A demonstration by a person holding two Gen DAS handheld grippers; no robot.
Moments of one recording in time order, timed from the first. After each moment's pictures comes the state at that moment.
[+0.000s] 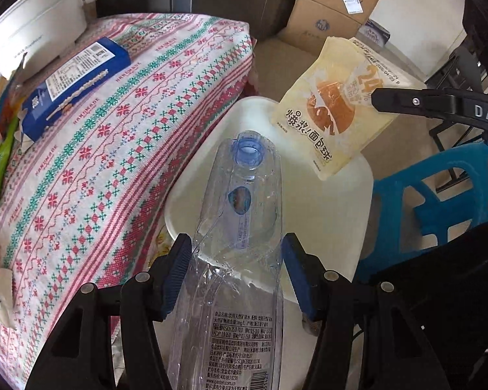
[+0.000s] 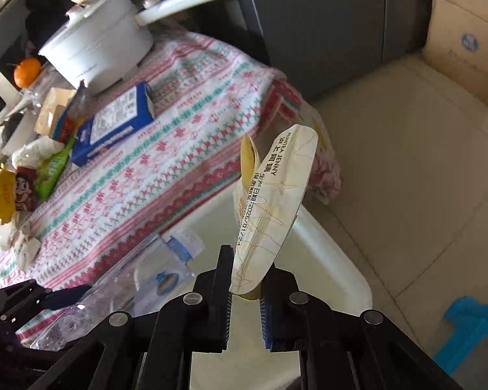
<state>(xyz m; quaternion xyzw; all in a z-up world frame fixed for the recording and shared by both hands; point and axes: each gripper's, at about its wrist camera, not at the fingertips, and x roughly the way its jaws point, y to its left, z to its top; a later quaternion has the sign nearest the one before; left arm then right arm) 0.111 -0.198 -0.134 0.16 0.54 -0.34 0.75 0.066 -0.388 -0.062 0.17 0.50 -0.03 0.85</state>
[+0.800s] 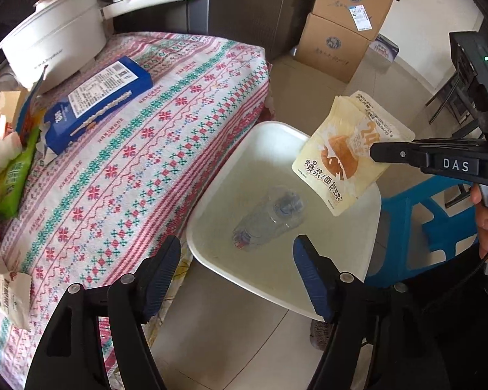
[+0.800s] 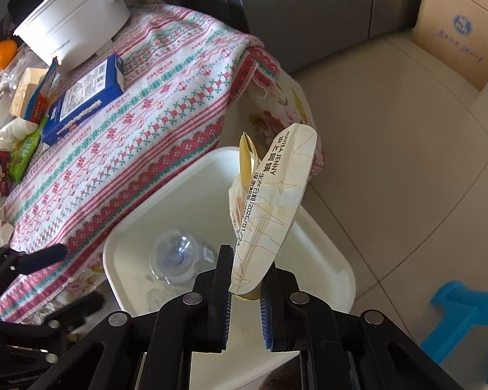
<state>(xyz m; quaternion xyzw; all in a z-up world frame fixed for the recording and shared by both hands) 0.115 -0.187 -0.115 0.15 0.51 -0.32 0.79 0.067 -0.396 -0.086 0.15 0.54 -0.05 0.83</state>
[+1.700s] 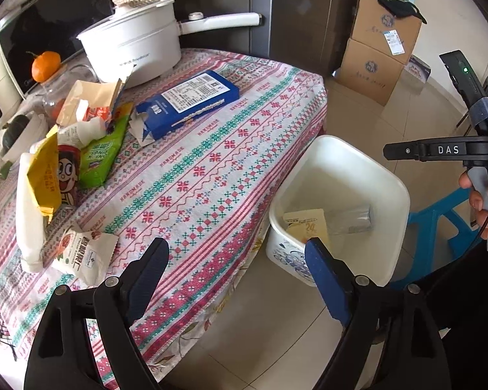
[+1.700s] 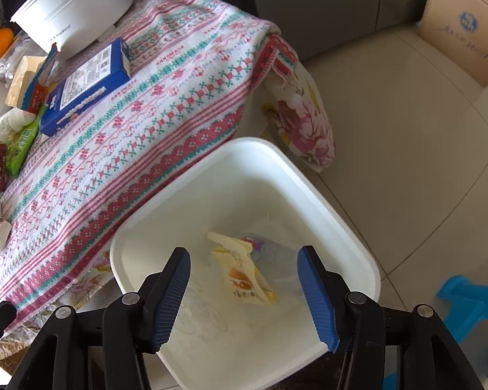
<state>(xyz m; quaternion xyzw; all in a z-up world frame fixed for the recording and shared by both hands) 0.102 -0.097 -0.075 0.15 0.47 -0.24 0.84 0.082 -0.371 -0.085 0.15 0.55 -0.05 0.82</state>
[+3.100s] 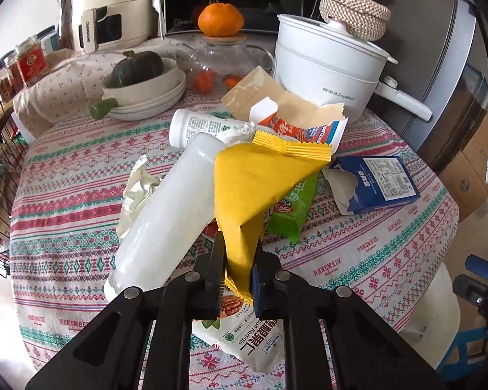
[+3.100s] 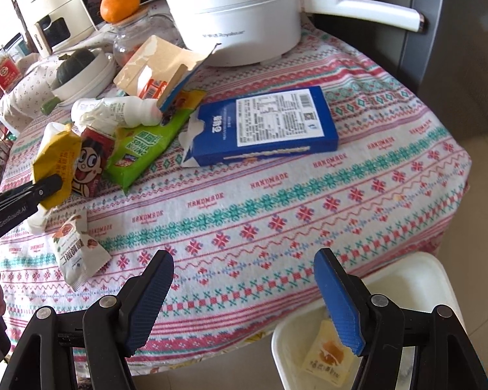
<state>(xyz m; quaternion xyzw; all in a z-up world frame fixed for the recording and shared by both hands) 0.236 0.072 -0.075 -0.03 0.45 -0.04 0.89 0.171 -0.193 -0.048 0.05 0.49 0.07 0.87</state>
